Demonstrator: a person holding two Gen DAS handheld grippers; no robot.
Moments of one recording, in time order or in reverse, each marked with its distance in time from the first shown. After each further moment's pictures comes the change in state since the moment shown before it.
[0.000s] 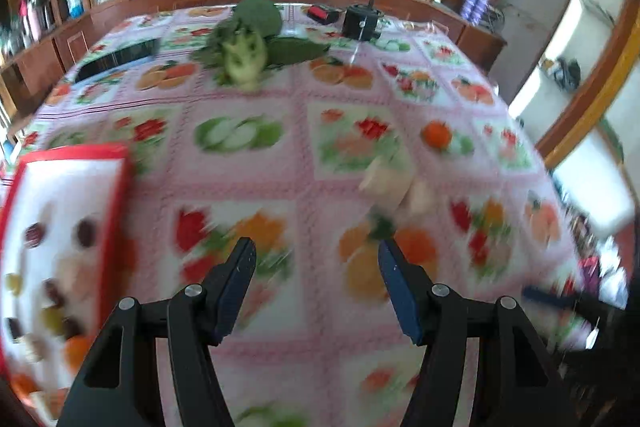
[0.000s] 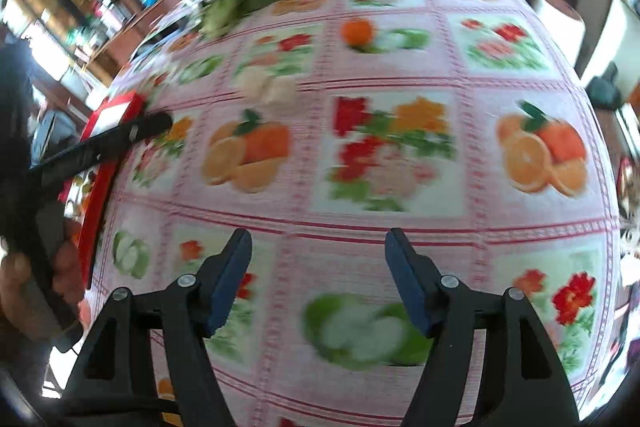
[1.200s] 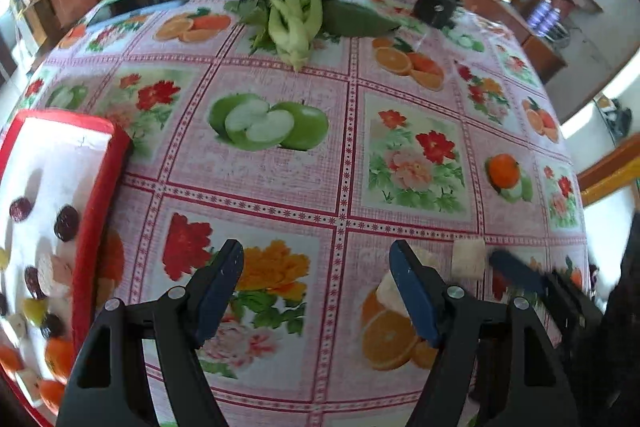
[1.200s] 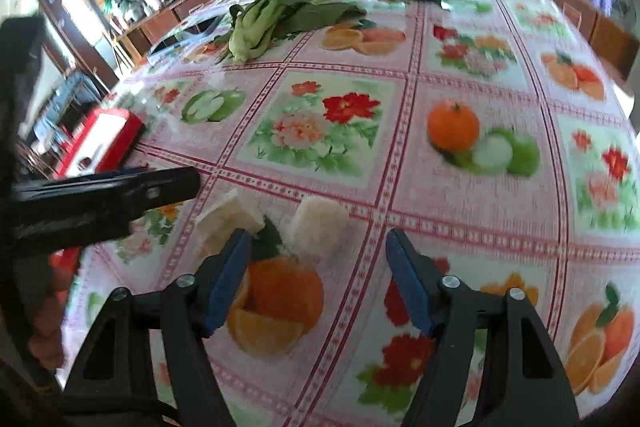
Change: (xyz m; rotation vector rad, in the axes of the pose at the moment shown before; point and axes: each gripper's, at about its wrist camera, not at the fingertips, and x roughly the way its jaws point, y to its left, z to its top) left arm 0.038 0.023 0.023 -0.162 0.136 0.104; right arm 0.080 0.045 0.088 -0.247 -0.055 0.042
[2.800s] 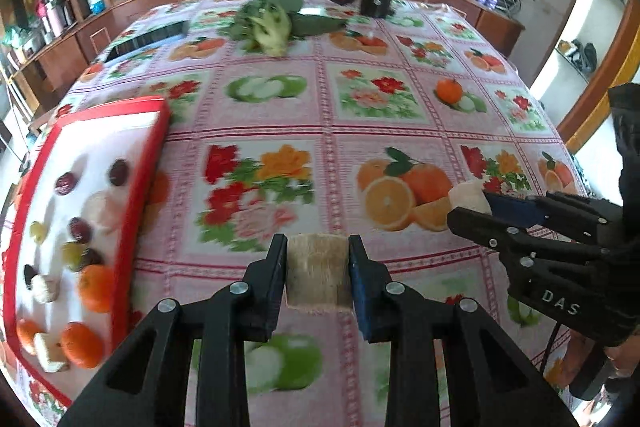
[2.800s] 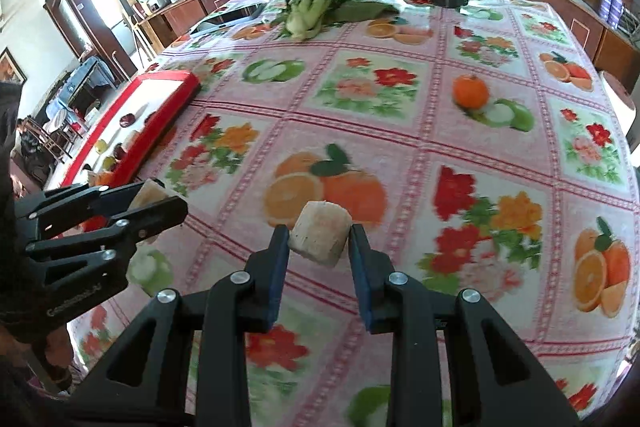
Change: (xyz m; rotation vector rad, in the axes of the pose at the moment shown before) left arm -0.059 0.003 -0.087 0.178 -0.116 0.019; right arm -0.047 0.042 -0.049 -0.030 0.001 0.053
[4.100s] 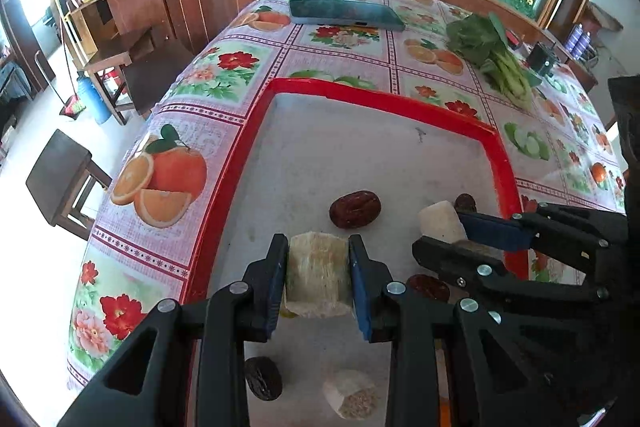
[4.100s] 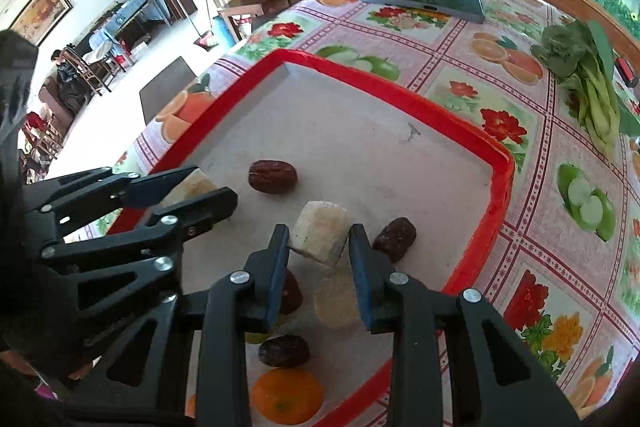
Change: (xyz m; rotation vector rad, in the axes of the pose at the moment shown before) left arm 0.006 0.250 0.015 -0.195 0.044 0.123; right arm 0.147 0.246 0.106 -0.239 0.147 0.119
